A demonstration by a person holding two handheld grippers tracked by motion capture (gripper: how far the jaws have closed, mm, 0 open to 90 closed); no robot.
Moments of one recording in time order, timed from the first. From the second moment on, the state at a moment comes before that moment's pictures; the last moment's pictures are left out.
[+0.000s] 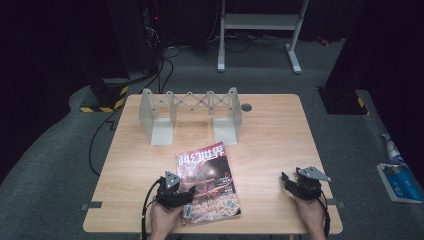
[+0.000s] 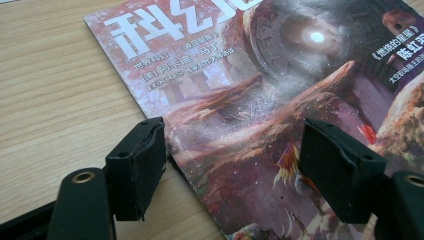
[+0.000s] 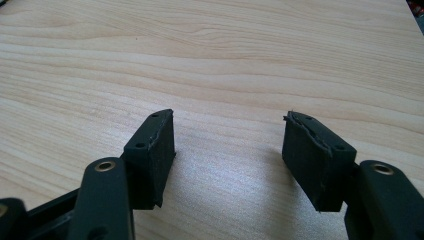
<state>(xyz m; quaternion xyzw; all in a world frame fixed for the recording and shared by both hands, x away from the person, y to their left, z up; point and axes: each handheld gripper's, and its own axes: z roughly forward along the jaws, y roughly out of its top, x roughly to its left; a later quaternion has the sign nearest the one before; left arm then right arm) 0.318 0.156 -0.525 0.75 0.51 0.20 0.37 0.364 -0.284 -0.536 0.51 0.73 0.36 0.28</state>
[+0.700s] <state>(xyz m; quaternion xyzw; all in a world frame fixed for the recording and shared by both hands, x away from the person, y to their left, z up) 0.333 0.123 -0.524 0.78 0.48 0.19 0.37 0.364 -0.284 -0.536 0.51 0.73 0.37 0.28</state>
